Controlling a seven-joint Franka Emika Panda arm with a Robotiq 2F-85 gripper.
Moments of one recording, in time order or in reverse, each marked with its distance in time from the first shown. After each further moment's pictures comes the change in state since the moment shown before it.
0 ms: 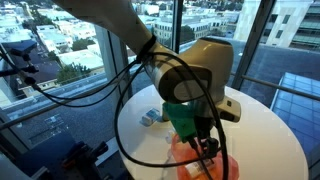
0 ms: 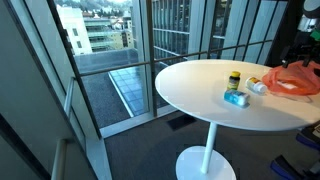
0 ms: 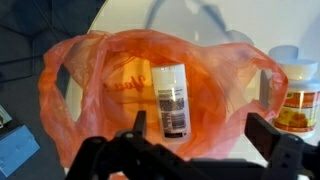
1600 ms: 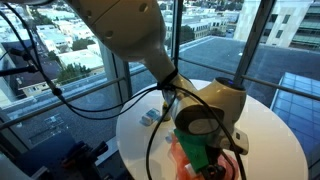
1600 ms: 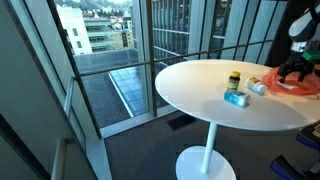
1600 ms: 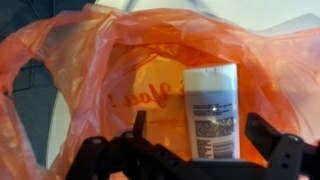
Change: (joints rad) arm -0.066 0.268 0.009 0.134 0.089 0.060 -0.106
